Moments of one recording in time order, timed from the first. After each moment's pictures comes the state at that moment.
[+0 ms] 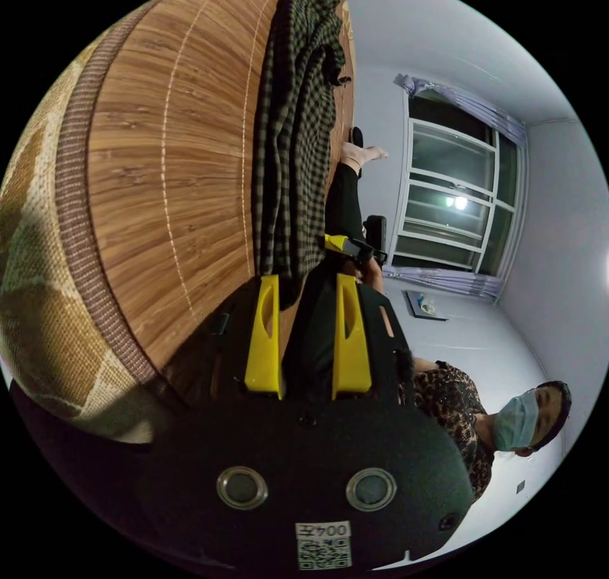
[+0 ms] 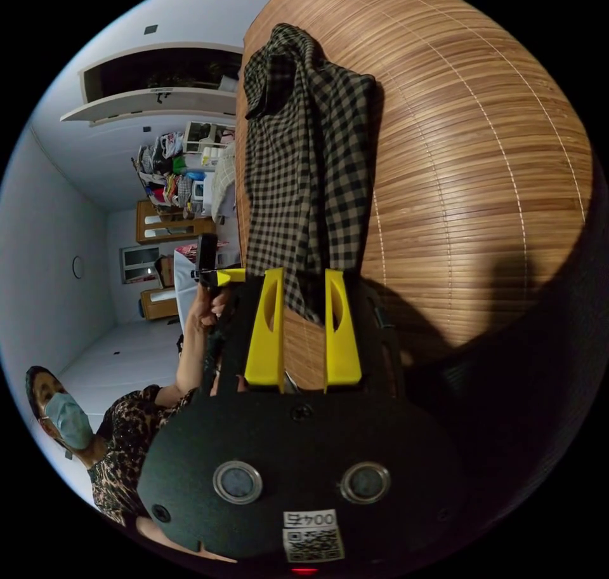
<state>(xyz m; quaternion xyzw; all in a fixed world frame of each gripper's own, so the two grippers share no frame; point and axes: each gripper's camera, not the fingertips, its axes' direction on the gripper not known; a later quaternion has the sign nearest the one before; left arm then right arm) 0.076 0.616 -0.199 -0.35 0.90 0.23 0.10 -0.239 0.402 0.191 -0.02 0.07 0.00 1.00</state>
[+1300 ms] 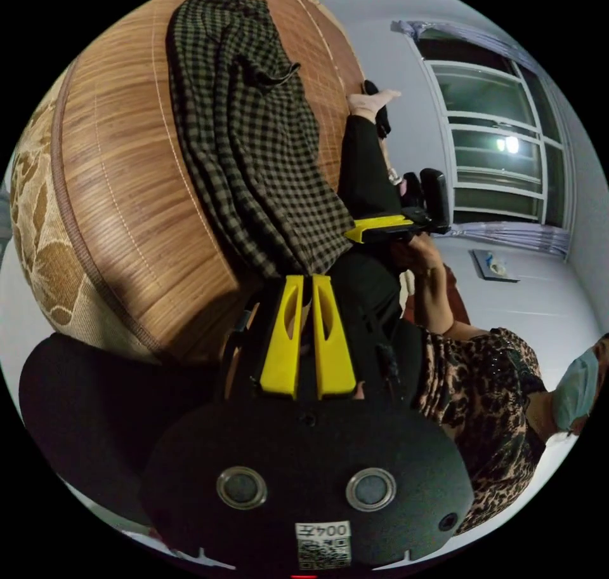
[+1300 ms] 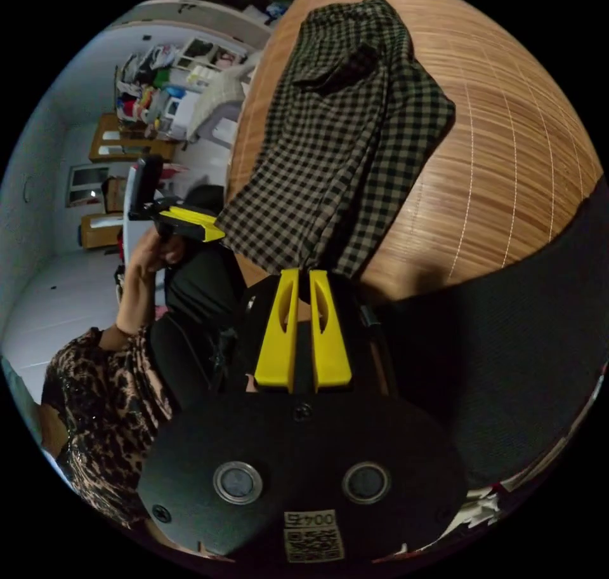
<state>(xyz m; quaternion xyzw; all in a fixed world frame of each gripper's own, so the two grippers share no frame) -0.057 0.670 -0.316 -0.25 0.87 0.35 0.23 -0.352 0.437 0.302 -0.15 0.23 -0.09 0.96</state>
